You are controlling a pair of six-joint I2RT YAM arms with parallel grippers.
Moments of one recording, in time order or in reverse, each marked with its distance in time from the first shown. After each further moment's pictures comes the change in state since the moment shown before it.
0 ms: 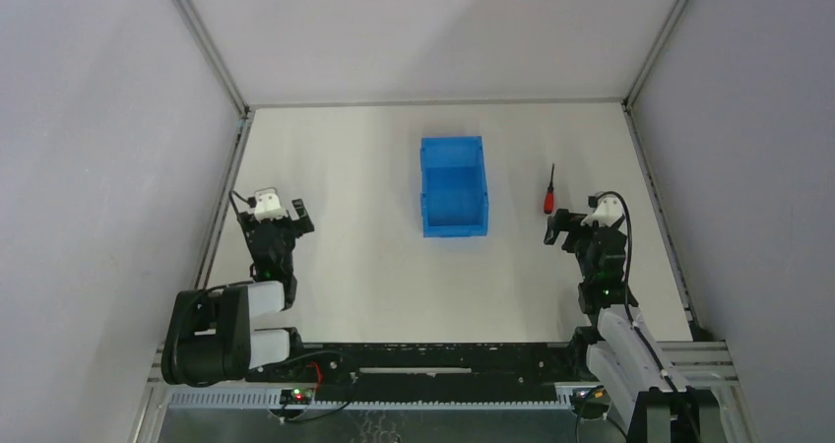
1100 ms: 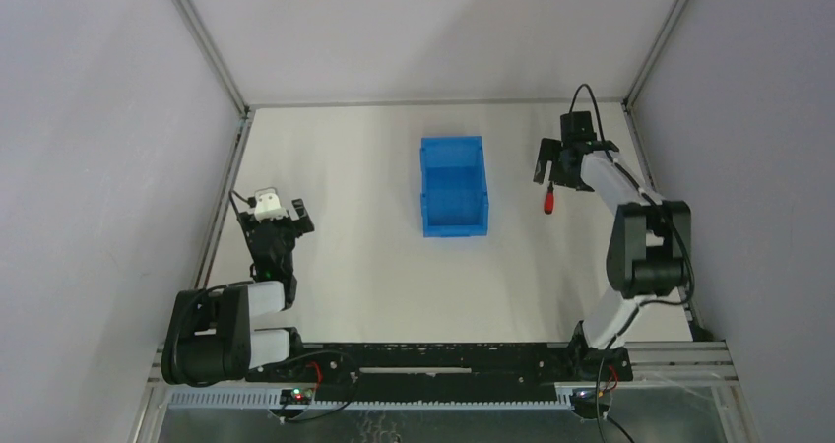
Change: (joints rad) left arm 0.000 0.000 0.000 0.000 0.000 0.000; right arm 0.036 0.925 1.081 -0.841 0.122 0.121
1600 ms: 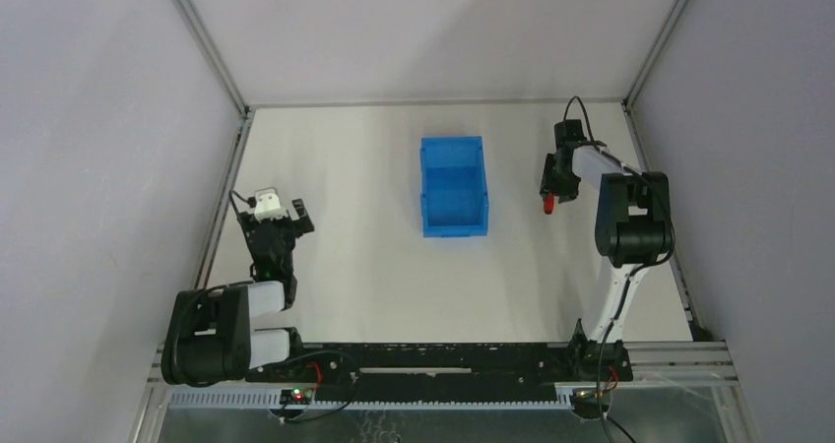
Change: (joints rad) left arm 0.000 0.000 0.000 0.000 0.000 0.000; right arm -0.030 0.284 0.087 -0.032 -0.053 -0.006
